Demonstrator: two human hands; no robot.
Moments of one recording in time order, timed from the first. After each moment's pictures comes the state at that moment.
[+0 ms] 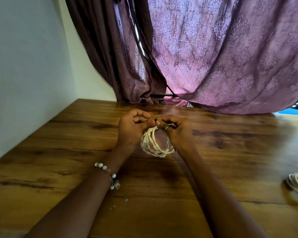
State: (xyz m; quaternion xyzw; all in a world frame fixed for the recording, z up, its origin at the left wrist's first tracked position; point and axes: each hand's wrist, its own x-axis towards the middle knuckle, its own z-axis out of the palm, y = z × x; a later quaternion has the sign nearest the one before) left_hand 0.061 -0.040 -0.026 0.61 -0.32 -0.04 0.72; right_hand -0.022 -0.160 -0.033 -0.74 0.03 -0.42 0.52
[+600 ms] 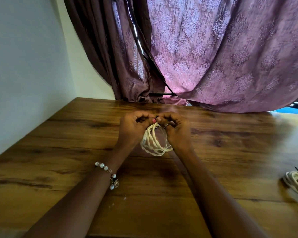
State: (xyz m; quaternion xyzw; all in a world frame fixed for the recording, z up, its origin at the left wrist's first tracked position) left_hand 0.060 -0.043 -0.027 0.63 -0.39 0.04 0.66; right_hand -0.017 -0.165 -0.041 -0.75 0.08 -0.45 0.49
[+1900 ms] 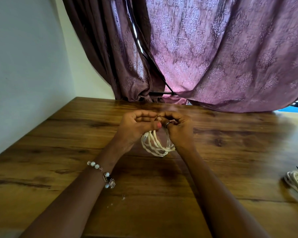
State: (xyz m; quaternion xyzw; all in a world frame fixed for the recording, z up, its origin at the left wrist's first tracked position) left_hand 0.052 -0.032 -0.014 0.57 -0.35 -0.20 0.72; right_hand -0.024 -0.163 -0.033 -0.72 0.04 -0.47 0.51
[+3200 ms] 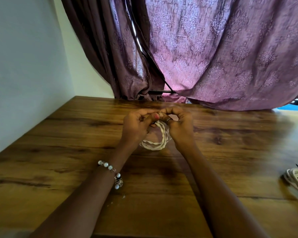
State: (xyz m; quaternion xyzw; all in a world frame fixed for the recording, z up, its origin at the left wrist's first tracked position) left_hand 0.054 -0.053 -0.027 0.62 -0.39 -0.02 0.68; right_hand -0.024 -0.162 -0.026 -0.73 0.07 -0.47 0.49
